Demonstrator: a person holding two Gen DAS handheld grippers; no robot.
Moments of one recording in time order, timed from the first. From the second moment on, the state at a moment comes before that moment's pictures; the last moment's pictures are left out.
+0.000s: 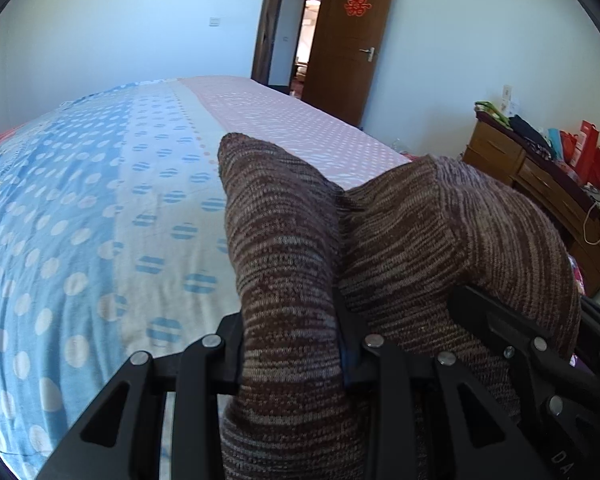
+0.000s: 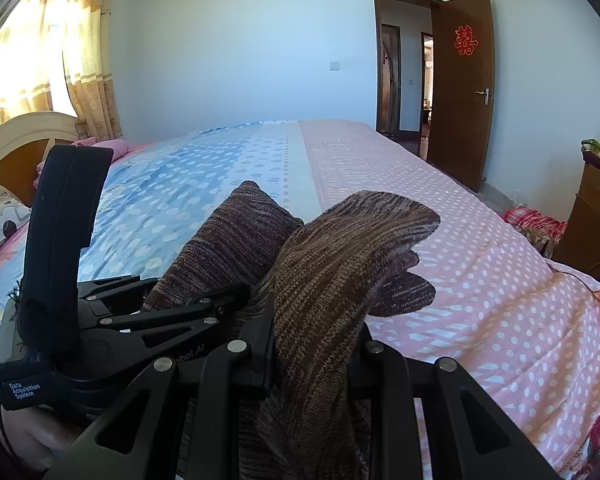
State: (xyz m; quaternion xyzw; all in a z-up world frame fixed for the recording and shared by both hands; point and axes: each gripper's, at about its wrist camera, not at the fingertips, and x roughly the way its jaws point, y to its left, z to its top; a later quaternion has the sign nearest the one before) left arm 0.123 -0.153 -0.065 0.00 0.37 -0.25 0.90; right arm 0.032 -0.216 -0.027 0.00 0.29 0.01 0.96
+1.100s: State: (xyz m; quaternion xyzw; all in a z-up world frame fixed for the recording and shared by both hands) left arm 0.199 -0.314 -0.070 0.03 0.35 -0.30 0.89; right arm 0.118 -0.346 -0.032 -0.08 0.29 -0.12 0.95
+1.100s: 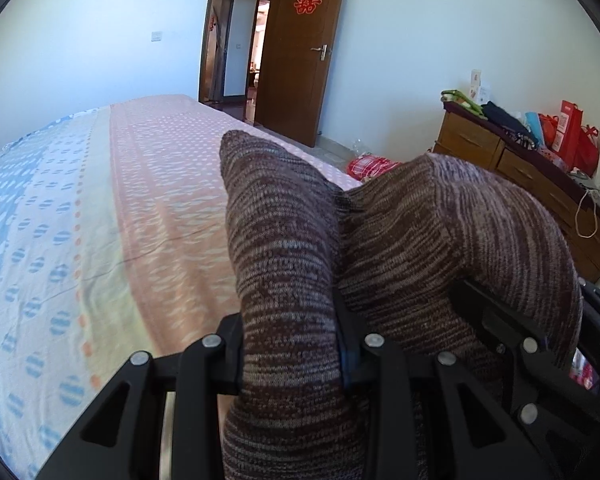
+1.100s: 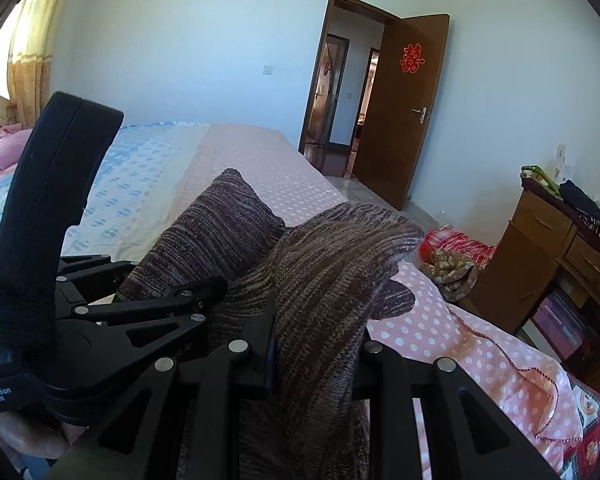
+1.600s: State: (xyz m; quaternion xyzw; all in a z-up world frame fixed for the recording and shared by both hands) left arm 0.240 -0.320 -0.115 0.00 0.44 -0.27 0.86; right arm 0.171 -0.405 -0.081 0.02 0.41 -0.11 0.90
